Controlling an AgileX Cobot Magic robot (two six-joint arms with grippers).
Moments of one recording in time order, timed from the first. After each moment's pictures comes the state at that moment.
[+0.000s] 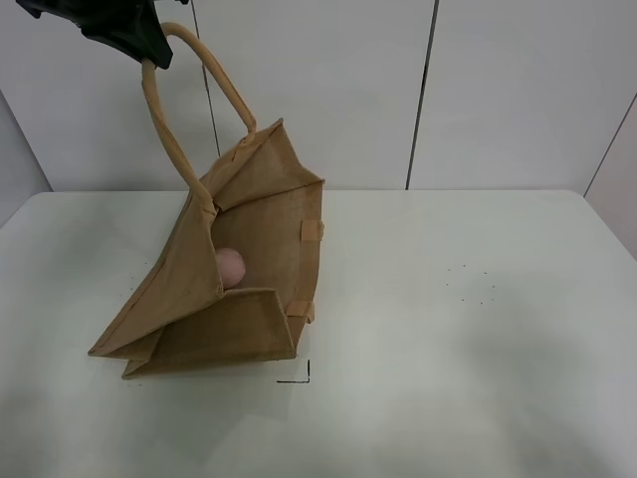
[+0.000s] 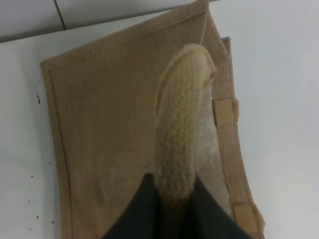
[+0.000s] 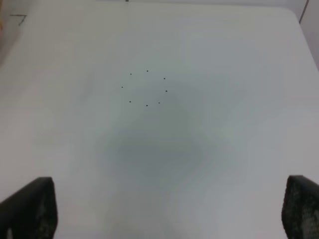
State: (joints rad) left arm -0.30 1.73 -2.02 -0.03 1.17 -0.08; right arm 0.04 0.00 -0.49 0.02 1.03 -0.06
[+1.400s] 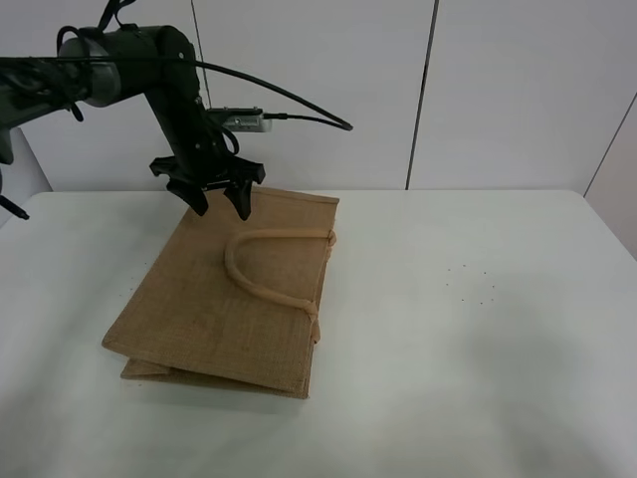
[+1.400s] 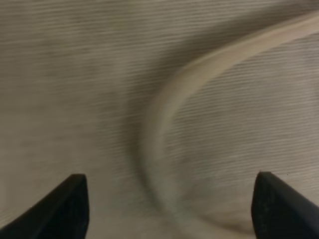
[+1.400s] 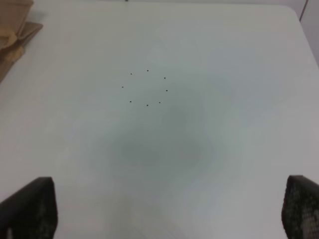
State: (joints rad) left arm -0.29 2.22 -2.02 -0.02 1.16 -0.05; right arm 0.04 0.00 -0.49 0.02 1.03 -0.05
